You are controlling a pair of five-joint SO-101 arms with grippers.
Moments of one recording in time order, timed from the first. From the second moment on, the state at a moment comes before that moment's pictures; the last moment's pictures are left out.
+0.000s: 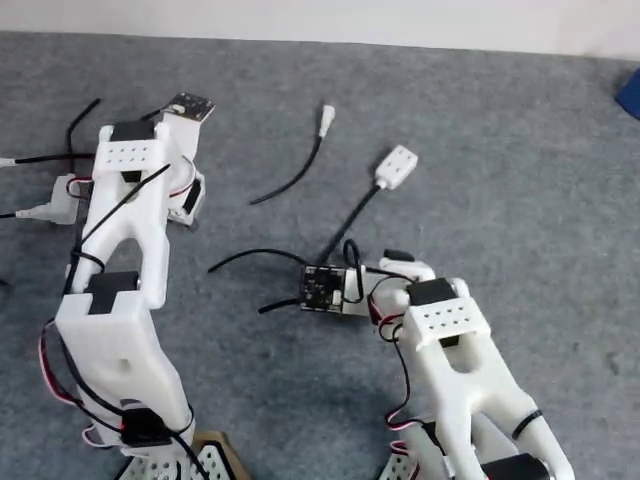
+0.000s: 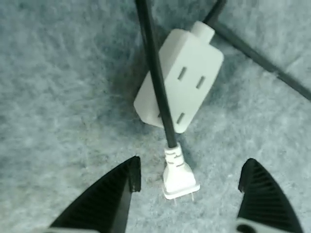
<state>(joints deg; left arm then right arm) -11.1 25.7 -11.1 79.7 -15.7 -17.1 -30.9 60.6 46.5 75.3</state>
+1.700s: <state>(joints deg) -10.6 25.7 -8.5 77.5 -15.7 -17.1 -17.8 52.1 64.7 67.6</state>
